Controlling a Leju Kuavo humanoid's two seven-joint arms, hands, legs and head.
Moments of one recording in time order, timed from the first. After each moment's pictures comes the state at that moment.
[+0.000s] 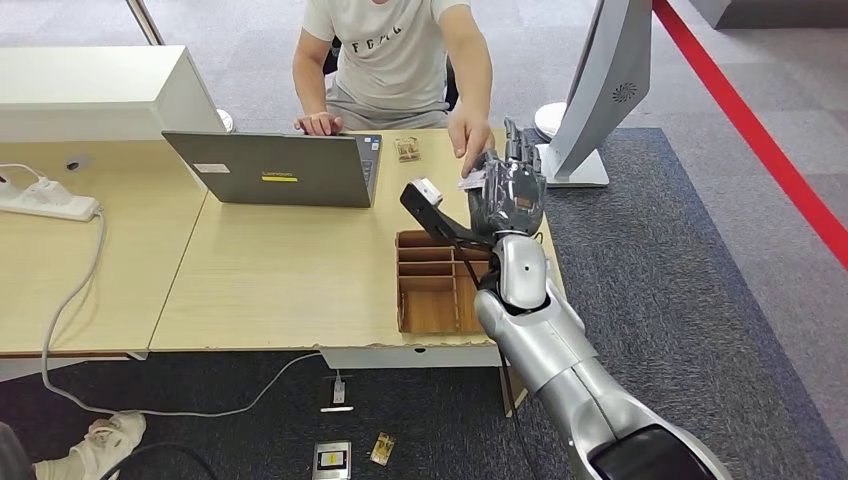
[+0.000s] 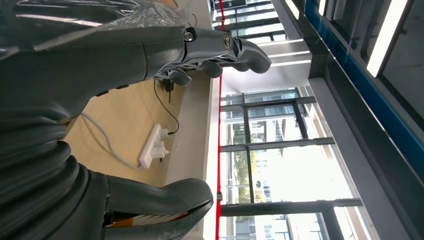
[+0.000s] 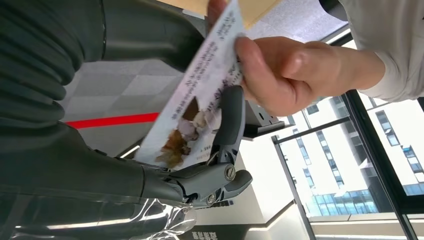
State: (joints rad) left arm 0.47 -0.35 -0.02 -2.24 -0.37 0.69 -0.70; right arm -0.74 0.10 0.49 -0.91 1.25 -0.48 0.44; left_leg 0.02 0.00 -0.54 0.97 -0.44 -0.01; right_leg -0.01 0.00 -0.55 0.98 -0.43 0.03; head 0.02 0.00
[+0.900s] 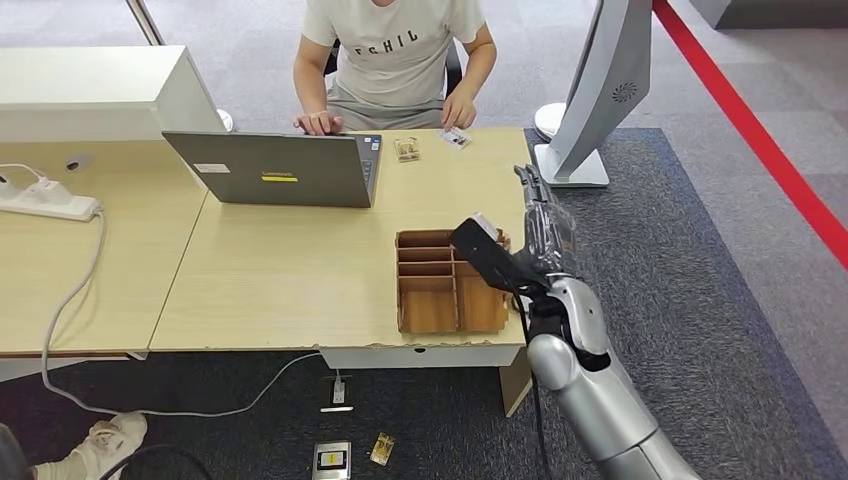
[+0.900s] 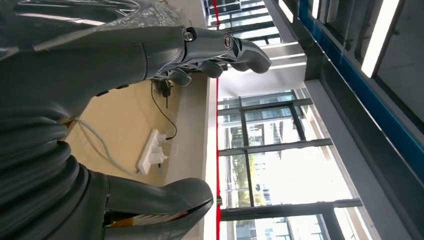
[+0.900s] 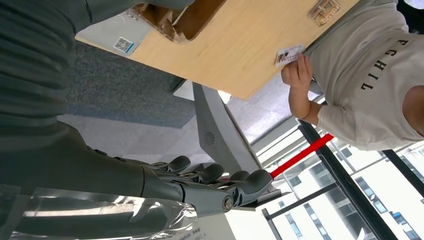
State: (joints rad) left arm 0.47 -0.35 0.00 -2.24 -0.38 0.69 -0.70; right arm -0.45 -0.10 0.48 -1.46 0.84 -0.21 0.35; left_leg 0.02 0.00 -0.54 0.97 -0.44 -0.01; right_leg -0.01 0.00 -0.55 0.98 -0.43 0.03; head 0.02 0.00
